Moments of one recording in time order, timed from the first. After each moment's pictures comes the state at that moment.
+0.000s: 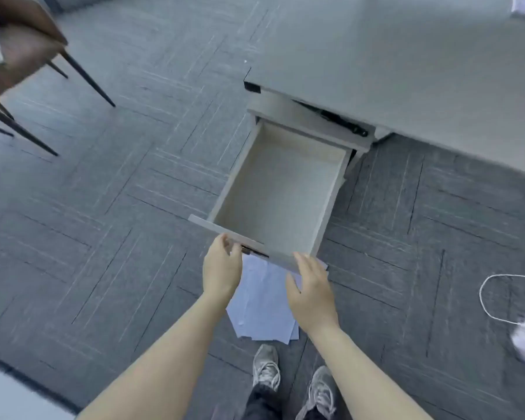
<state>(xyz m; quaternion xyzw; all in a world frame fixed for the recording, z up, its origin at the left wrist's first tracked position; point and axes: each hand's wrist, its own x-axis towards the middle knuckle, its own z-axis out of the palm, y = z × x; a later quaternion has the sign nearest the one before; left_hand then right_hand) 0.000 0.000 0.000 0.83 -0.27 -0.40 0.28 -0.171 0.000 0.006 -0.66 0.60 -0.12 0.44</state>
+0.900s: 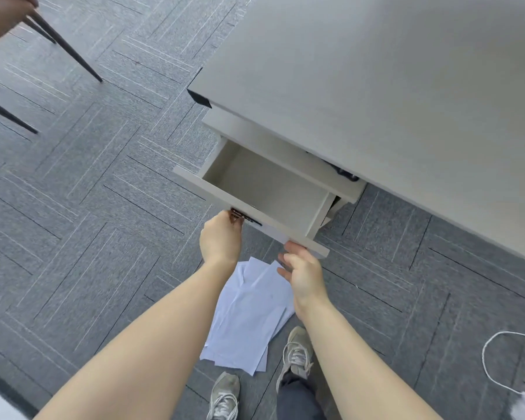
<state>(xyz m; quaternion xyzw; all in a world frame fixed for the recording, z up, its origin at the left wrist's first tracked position) -0.040 -0.229 -0.092 0.91 -0.29 -0.25 0.18 -0.198 -0.233 -0.074 -0.26 0.63 -0.20 0.70</state>
